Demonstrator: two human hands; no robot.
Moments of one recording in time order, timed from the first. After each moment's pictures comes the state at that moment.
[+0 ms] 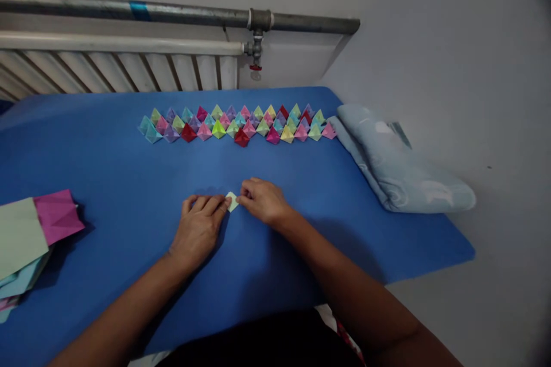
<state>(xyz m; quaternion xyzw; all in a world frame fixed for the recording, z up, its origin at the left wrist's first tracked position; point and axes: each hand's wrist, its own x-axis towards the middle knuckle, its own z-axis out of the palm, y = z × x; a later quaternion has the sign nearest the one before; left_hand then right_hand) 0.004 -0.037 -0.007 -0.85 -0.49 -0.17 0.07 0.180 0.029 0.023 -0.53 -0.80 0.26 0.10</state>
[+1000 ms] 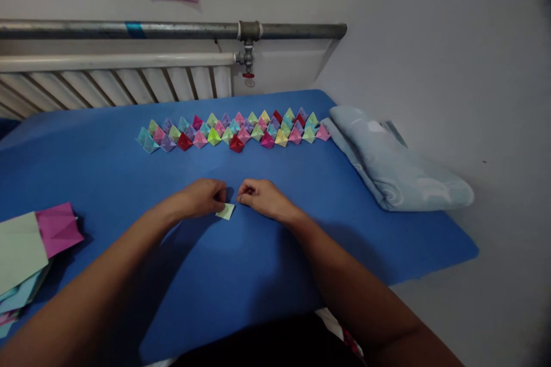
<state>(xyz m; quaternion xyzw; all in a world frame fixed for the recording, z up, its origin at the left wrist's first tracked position) 0.003 0.050 0.048 -0.79 -0.53 0.02 -0.31 0.197 0.043 0.016 -0.50 -0.68 0.50 0.22</state>
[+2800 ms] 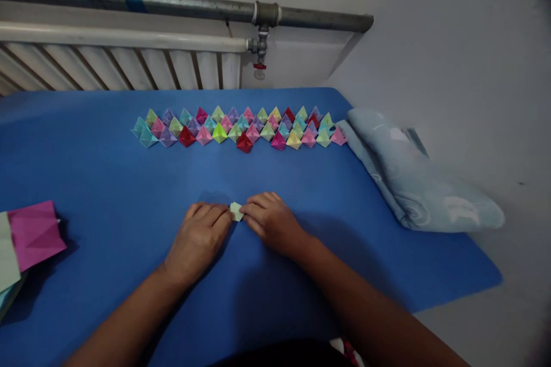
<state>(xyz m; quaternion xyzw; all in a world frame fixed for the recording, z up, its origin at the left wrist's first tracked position) 0.000 -0.016 -0.006 -0.87 -0.43 -0.23 0.07 0.200 0.025 -0.006 -0.38 -0.90 0.13 0.16</state>
